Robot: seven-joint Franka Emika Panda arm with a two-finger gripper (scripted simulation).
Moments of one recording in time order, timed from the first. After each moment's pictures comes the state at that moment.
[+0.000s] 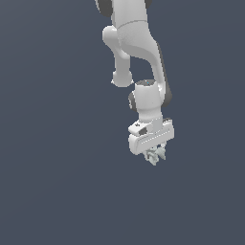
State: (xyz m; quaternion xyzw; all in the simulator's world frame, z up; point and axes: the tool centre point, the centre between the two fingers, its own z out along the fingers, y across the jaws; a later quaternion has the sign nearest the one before) arm 0.079 0.134 0.123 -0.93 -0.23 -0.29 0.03
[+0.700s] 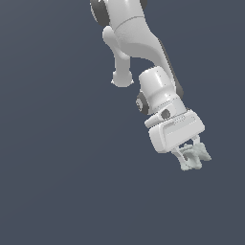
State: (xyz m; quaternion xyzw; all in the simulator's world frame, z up) arm 0.146 0.199 0.266 -0.80 -0.29 -0.53 0.05
